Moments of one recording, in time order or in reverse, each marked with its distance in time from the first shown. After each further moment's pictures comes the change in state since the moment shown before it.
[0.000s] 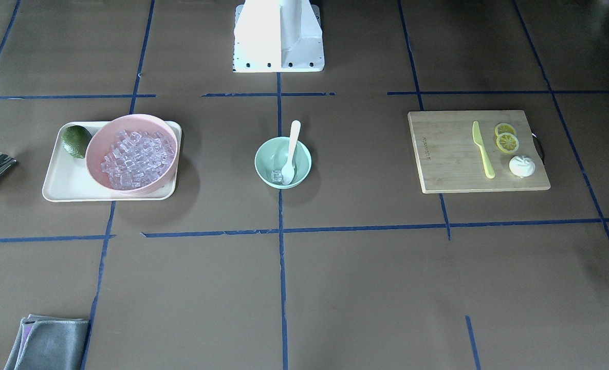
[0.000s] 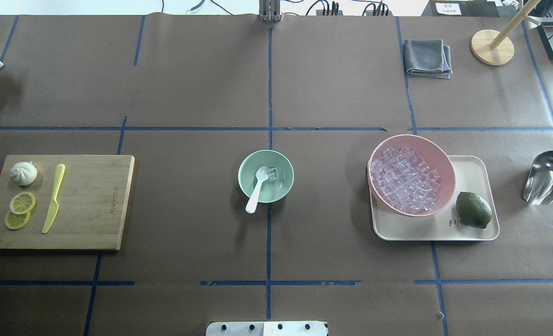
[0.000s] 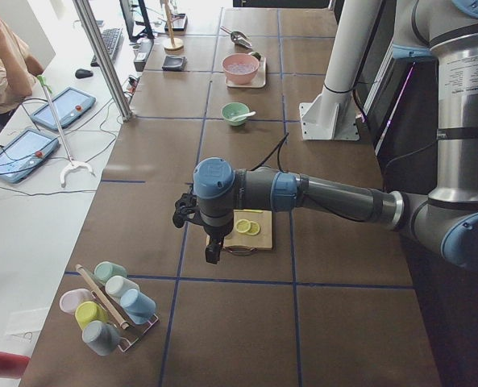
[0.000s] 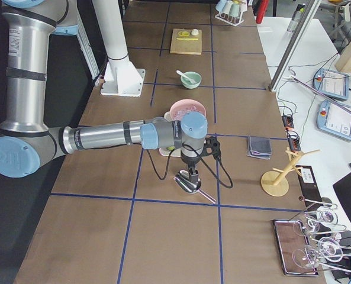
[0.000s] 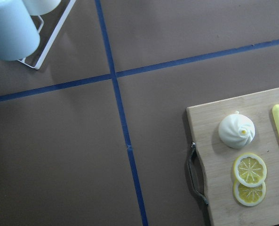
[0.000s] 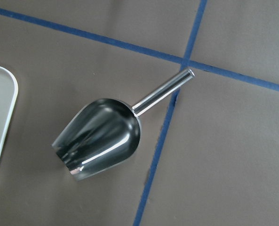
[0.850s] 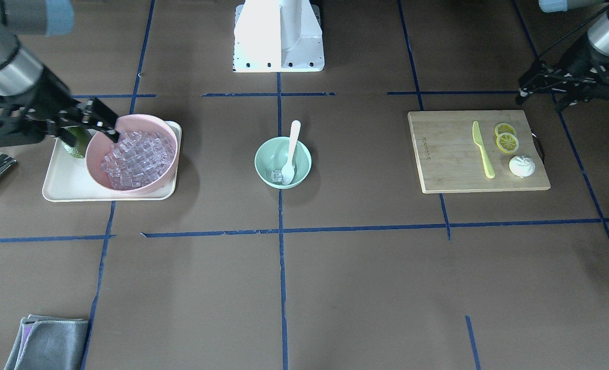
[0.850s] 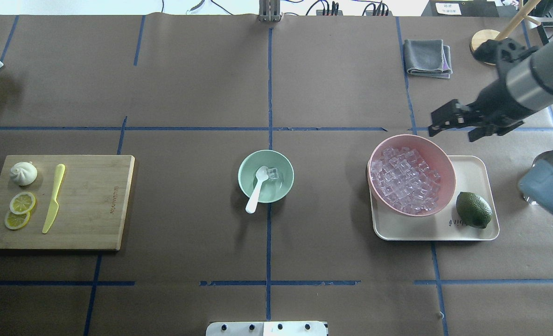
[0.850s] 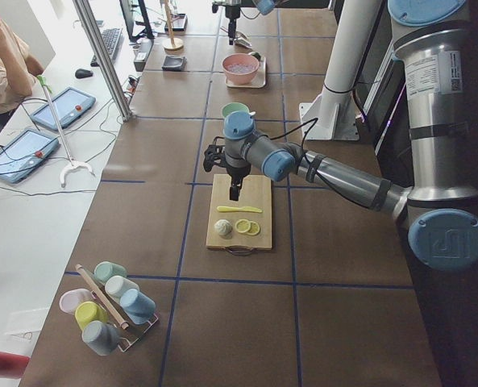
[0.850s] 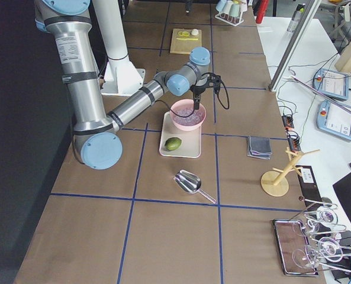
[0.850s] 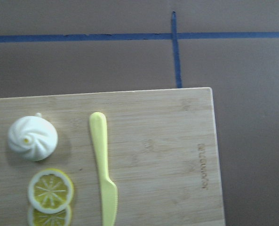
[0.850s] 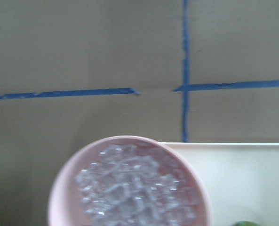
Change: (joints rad) left arm 0.416 0.102 -0.191 -0.409 0.054 -0.633; right arm -0.511 0.243 0.234 0.190 -0.038 1.076
